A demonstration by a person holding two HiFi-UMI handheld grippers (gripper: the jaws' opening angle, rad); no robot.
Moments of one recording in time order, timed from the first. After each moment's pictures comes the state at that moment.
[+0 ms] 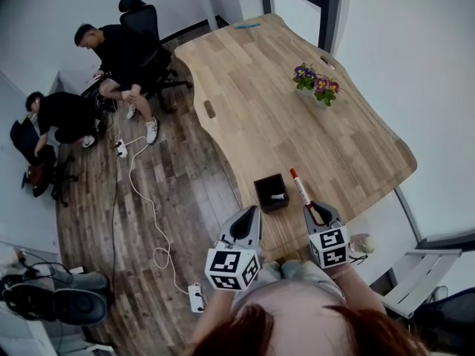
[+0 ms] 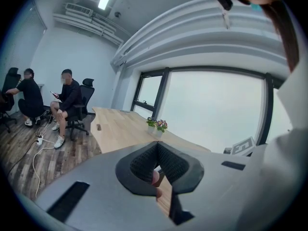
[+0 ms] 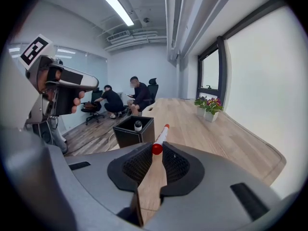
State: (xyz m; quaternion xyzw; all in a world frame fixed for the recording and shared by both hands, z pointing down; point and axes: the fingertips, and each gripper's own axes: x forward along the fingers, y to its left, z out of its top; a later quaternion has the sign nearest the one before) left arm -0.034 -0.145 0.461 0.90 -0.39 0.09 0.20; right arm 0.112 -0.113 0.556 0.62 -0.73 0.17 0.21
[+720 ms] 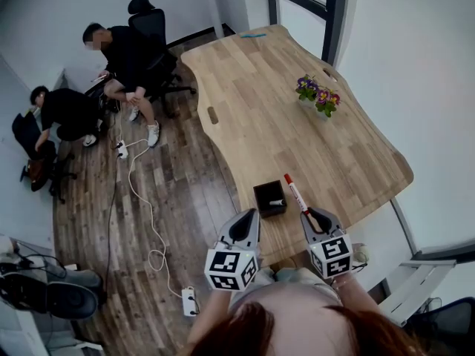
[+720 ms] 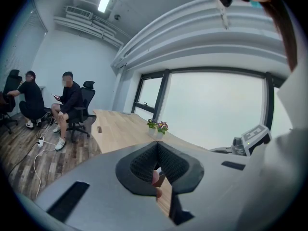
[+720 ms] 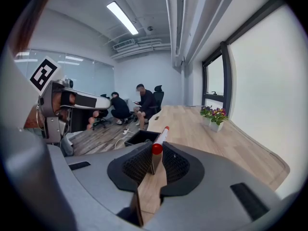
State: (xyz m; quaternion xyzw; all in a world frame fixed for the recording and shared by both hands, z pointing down) left arm -0.034 -0.145 0.454 0.90 -0.39 0.08 0.19; right arm 0.099 -0.109 0.506 0.60 -0.77 0.15 0.18
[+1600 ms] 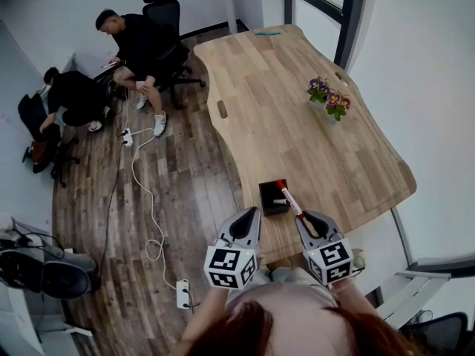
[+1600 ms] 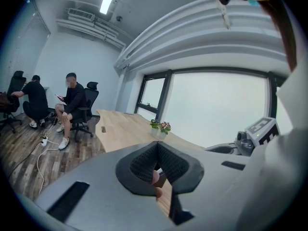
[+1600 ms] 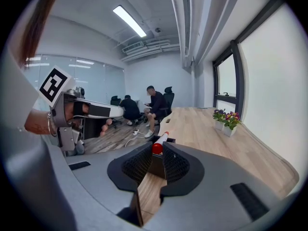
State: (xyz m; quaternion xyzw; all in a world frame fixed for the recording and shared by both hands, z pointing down) left arm -0.044 -0.142 0.453 0.89 -0.41 0.08 0.19; right arm 0.067 -0.106 0.485 0.55 -0.81 0.15 0.17
